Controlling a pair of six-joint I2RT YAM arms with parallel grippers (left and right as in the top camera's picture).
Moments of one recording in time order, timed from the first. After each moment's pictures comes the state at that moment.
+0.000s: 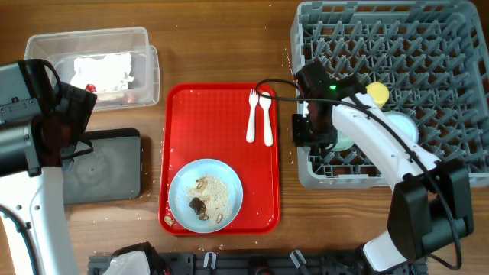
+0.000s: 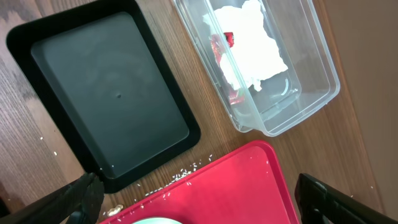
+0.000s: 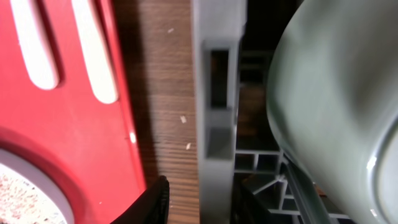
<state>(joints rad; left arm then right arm) 0.24 1.25 1.51 -1.30 -0.16 -0.95 0.39 1.73 1.25 -1.05 -0.11 0.40</state>
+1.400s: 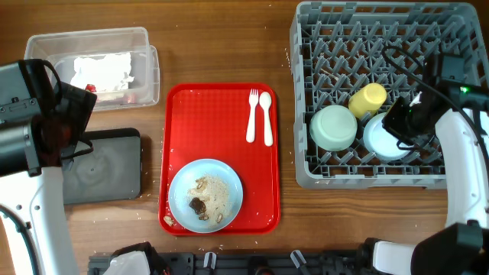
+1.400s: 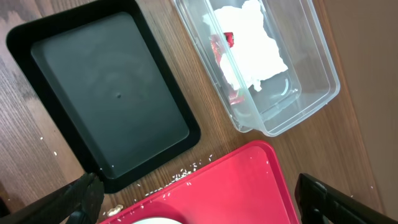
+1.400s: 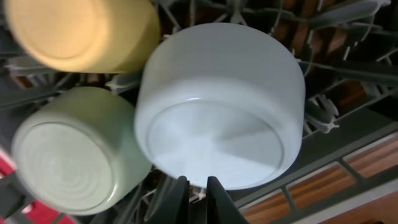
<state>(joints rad) 0.24 1.25 1.51 -1.30 -0.16 -0.95 -0.21 1.49 1.27 -1.18 -0.01 0.43</state>
